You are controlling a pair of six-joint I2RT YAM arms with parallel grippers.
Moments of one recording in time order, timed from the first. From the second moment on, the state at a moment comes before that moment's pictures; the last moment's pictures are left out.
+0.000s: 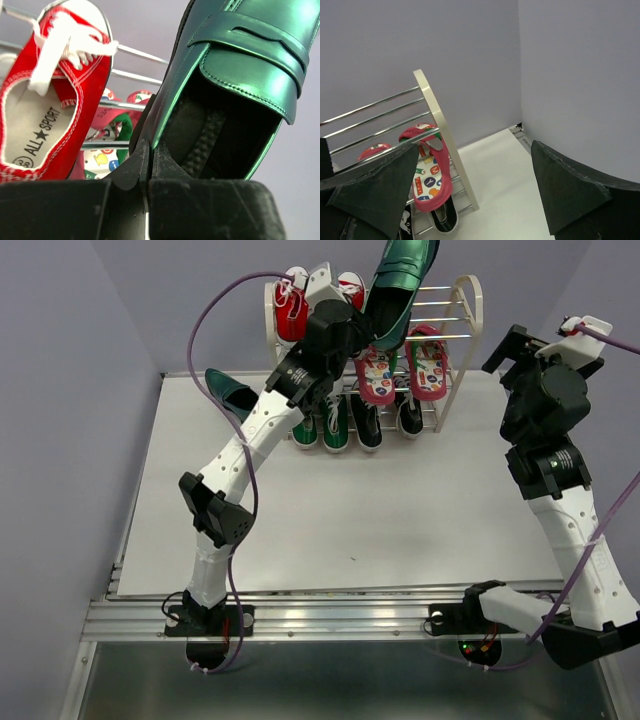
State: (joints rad) left arm -0.72 2.01 2.41 -0.40 -0.38 -0.68; right arm 0.28 1.10 1.47 -0.14 0.68 0.03
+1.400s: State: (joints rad) left arm -0.72 2.02 2.41 -0.27 -0.43 -0.80; right arm 0.28 1.10 1.42 -0.16 0.72 0.04
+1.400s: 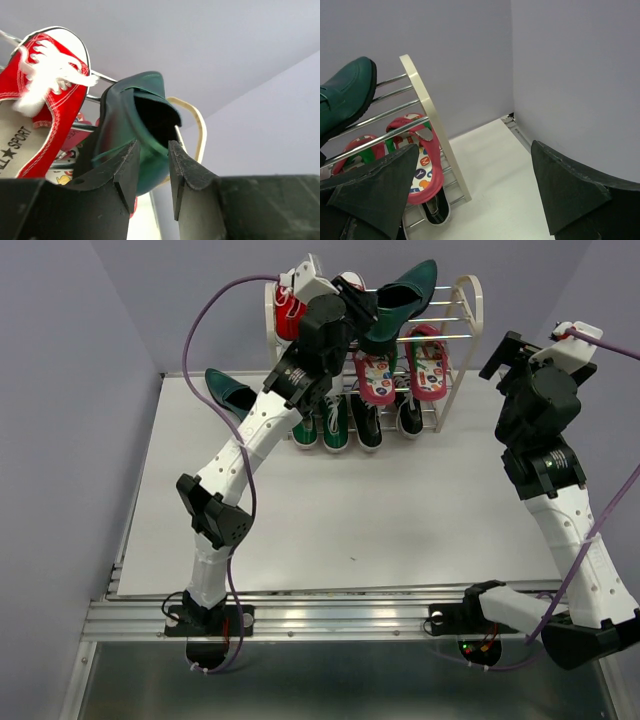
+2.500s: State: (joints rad) left arm -0.73 1.31 1.78 -0.24 -0.50 -0.54; right arm 0.28 1.86 2.21 -0.36 0.19 0.58
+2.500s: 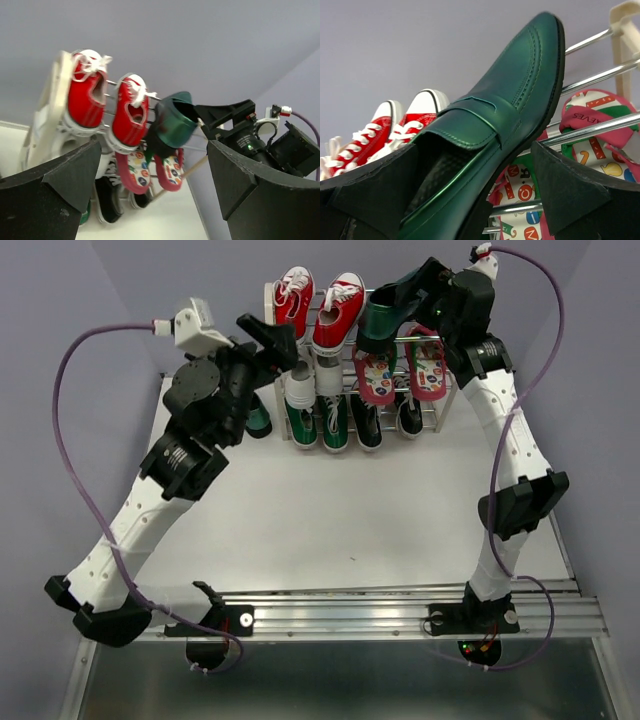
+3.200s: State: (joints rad) left arm -0.47 1.04 1.24 -0.34 -0.57 -0.70; right arm 0.27 1.97 2.36 -0.39 0.13 0.56
